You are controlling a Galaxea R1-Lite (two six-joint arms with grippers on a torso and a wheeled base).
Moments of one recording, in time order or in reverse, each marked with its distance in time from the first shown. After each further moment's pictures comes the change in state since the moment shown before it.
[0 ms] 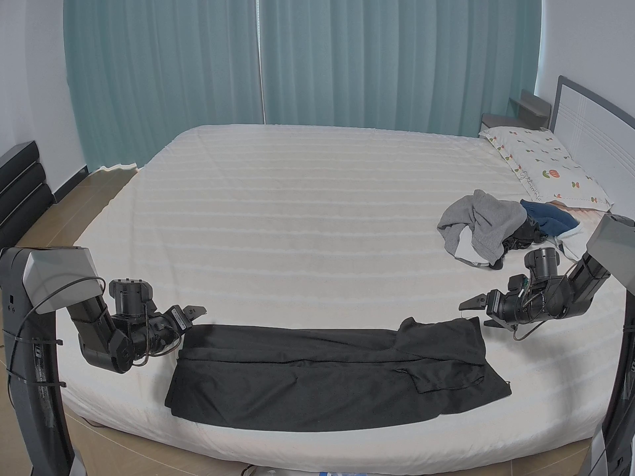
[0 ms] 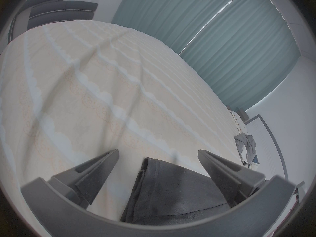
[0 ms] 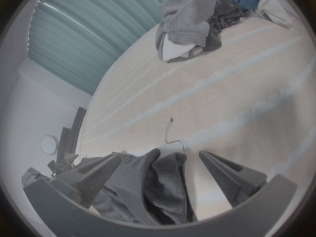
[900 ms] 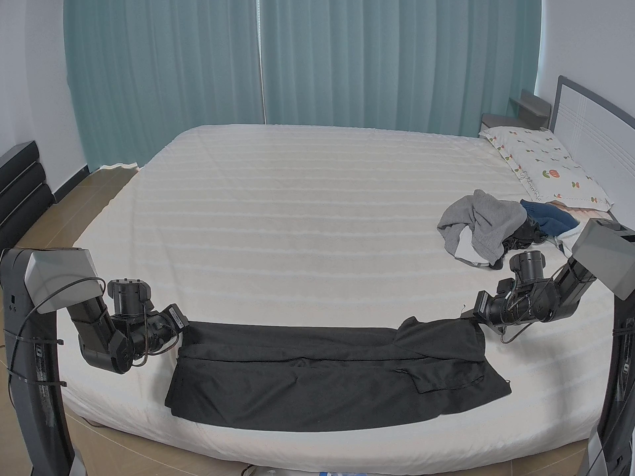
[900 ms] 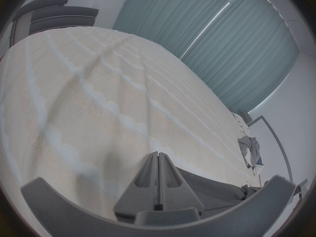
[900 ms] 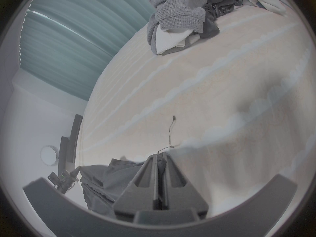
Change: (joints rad) left arm 0.012 0.013 -0.002 -0.035 0.042 0.022; right arm 0.053 0.063 -0.052 -0.014 -0.061 0.123
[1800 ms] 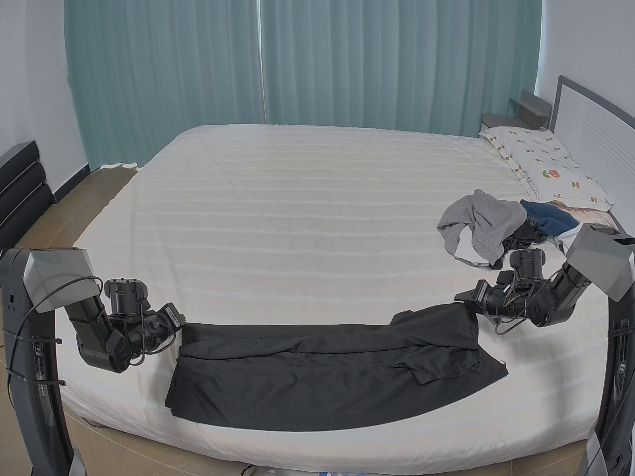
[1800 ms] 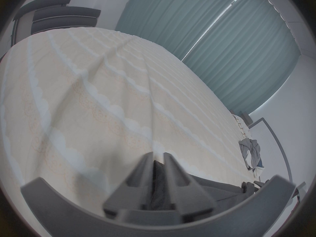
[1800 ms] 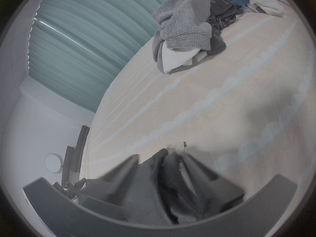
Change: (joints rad) left arm 0.019 0.001 -0.003 -0.001 -0.003 -0.001; right arm 0.002 0.042 -0.008 -0.208 -0.012 0.101
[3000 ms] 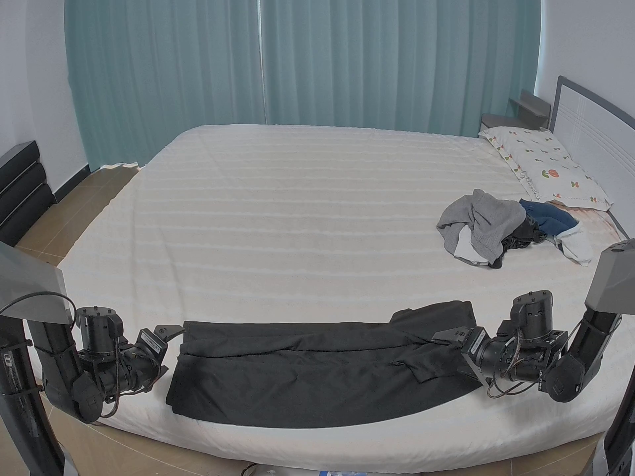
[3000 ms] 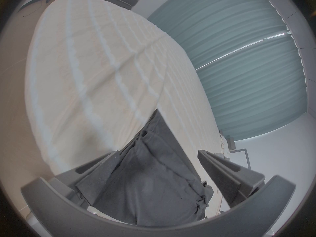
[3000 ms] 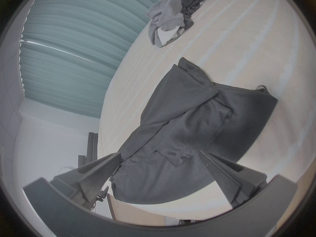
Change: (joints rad) left arm -0.068 -0.242 0.530 -0.285 -0.005 -0.432; right arm 0.311 -0.348 0.705 -0.376 -0.222 0.409
